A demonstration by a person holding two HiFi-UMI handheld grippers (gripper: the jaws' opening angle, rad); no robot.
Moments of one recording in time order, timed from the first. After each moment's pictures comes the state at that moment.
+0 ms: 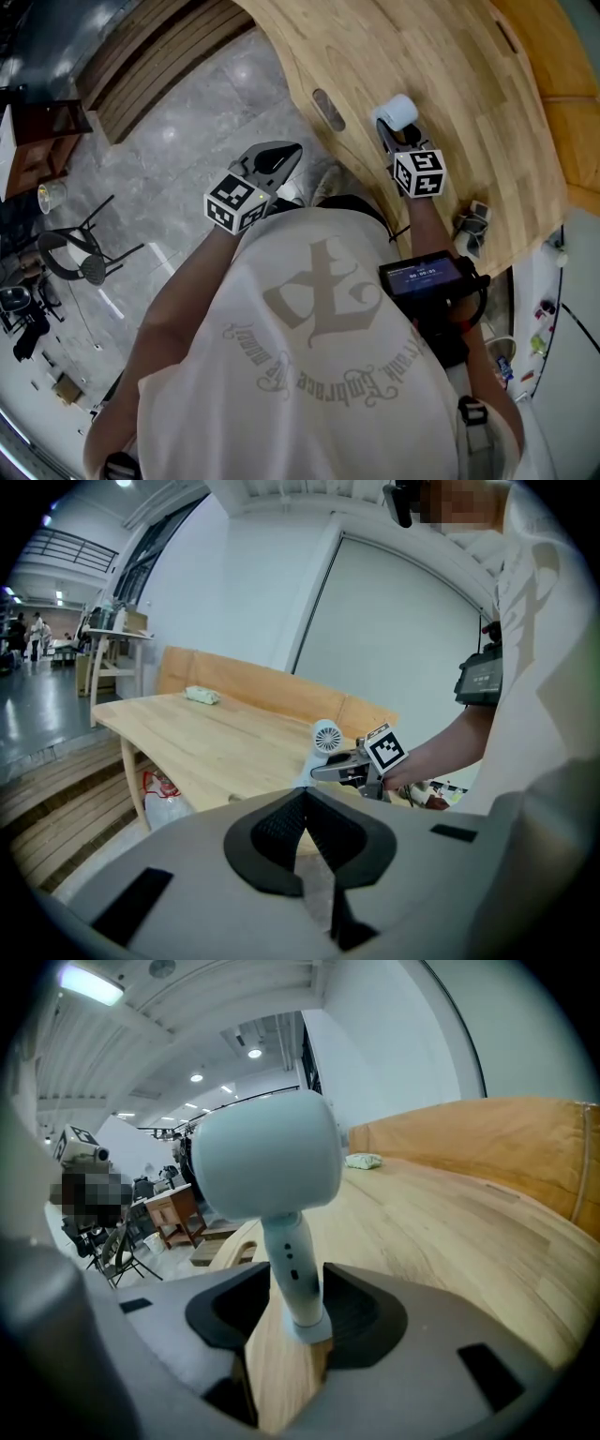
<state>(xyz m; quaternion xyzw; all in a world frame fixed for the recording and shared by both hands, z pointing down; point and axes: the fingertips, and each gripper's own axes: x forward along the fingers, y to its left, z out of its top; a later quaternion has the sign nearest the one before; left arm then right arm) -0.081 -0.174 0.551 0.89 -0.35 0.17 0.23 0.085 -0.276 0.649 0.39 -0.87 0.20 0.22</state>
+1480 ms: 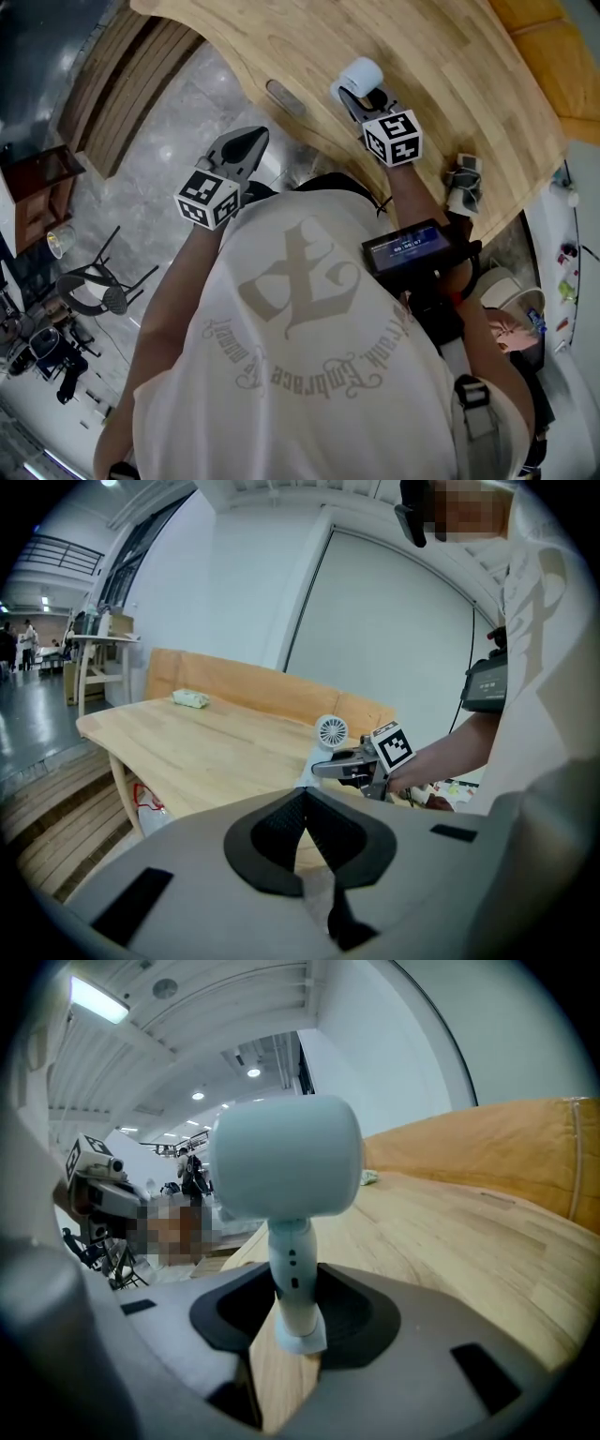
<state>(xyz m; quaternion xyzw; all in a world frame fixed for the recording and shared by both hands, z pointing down) -0.058 -0.195 0.539 0.90 -0.33 0.19 0.22 0.095 -0.283 0.621 0.40 -0.88 0.19 0.17</state>
